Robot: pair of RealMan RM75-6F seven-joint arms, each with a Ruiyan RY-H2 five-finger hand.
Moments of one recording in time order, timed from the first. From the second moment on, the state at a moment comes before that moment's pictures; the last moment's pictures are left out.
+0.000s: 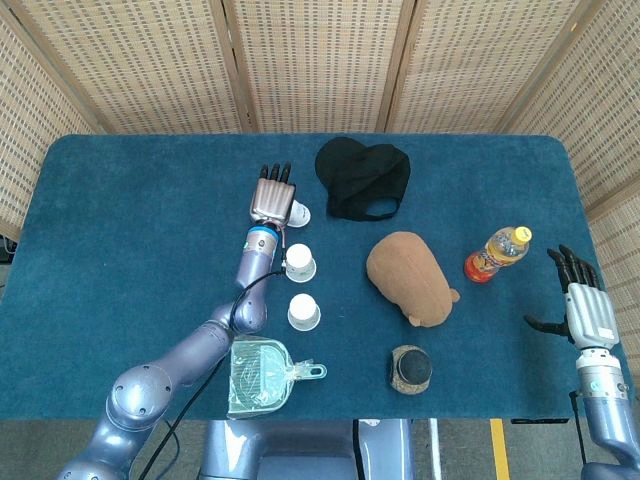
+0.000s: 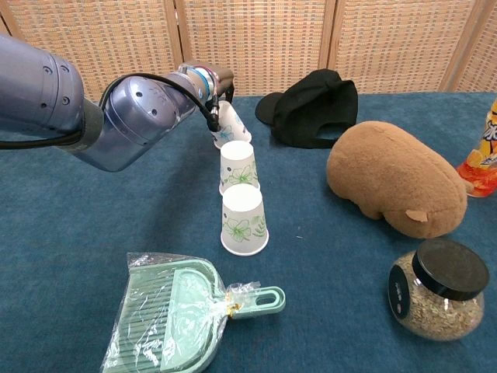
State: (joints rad) left arm -1.39 -2.09 -0.53 -0.40 0.56 0.61 0.92; right arm 0.25 -1.26 0.19 -1.39 -1.26 1.22 0.21
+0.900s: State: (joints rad) left arm -1.18 -1.48 -0.41 -1.39 0.56 0.79 0.91; right arm 0.25 -1.26 0.18 -1.40 -1.28 1.23 0.18
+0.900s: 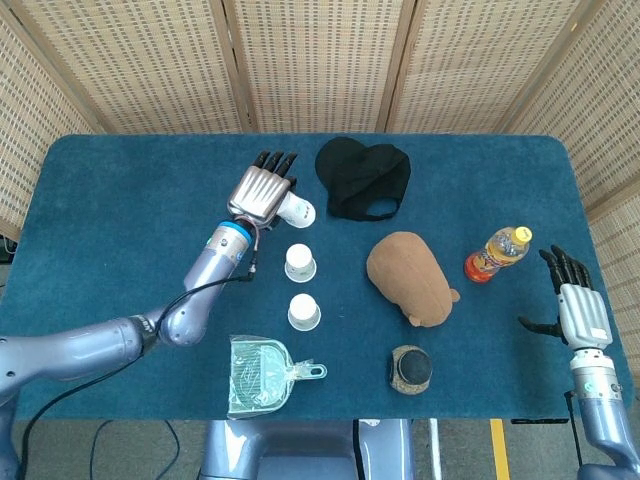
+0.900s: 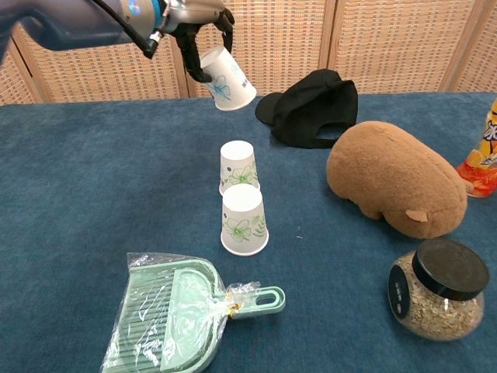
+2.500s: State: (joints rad) left arm -1.26 -1.49 -0.16 -1.54 0.54 0.91 0.90; right arm 0.23 -1.23 0.19 -1.45 -1.31 1.29 0.23
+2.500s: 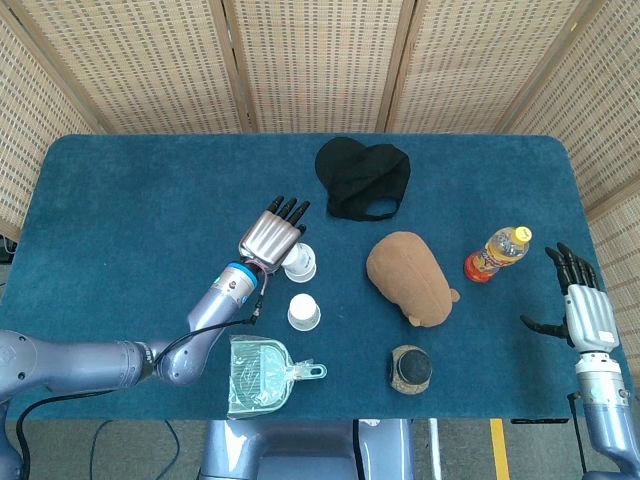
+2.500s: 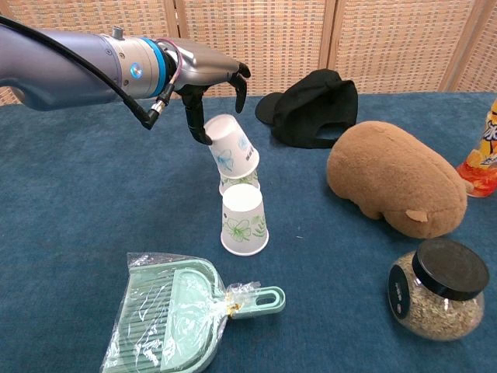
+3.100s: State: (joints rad) left arm -1.16 -1.36 -0.16 -1.76 0.77 0.98 0.71; right arm 0.23 -1.24 0.18 -1.45 -1.31 1.28 0.21
